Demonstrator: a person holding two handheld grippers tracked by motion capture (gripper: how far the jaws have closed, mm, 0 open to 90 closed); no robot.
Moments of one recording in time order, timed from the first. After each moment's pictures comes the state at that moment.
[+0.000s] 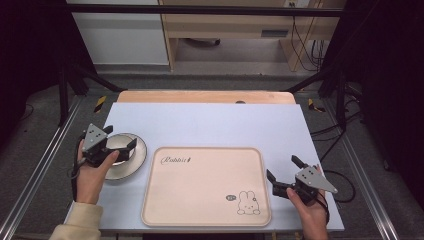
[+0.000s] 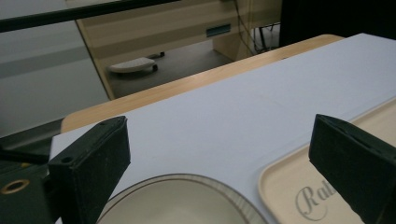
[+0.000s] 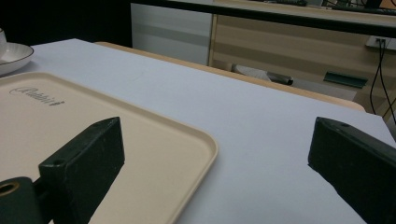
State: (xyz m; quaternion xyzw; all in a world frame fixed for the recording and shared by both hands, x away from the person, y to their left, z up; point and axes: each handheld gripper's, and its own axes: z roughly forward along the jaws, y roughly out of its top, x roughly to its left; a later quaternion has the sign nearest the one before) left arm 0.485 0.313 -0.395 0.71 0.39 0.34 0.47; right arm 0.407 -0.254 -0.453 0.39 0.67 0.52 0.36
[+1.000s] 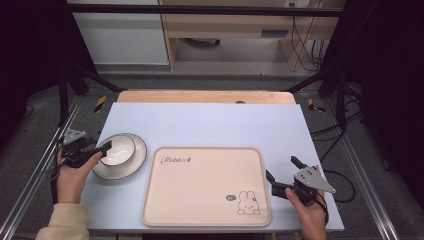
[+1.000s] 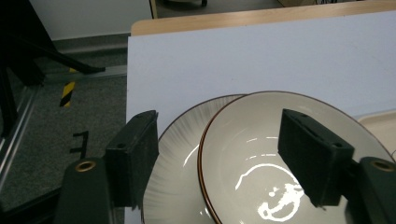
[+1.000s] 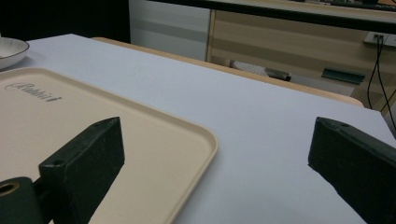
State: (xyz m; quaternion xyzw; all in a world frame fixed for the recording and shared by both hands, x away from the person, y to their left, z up) left arm 0.493 0.372 -0.418 0.68 0.55 0.29 0.38; right arm 0.407 -0.252 -0.455 0.39 0.67 0.51 0.36
